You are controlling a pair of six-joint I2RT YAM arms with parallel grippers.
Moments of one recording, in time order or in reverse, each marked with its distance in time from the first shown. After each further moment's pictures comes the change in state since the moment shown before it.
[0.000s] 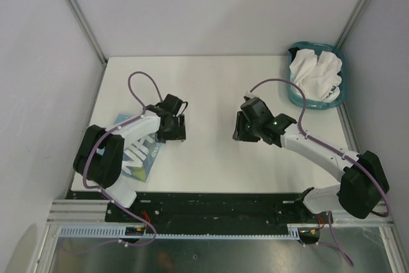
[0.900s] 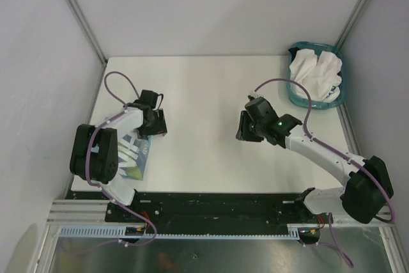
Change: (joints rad) left arm 0.269 0.032 -0.028 0.076 -0.001 0.117; right arm -0.023 -0.051 -0.011 -0.030 -0.002 -0.006
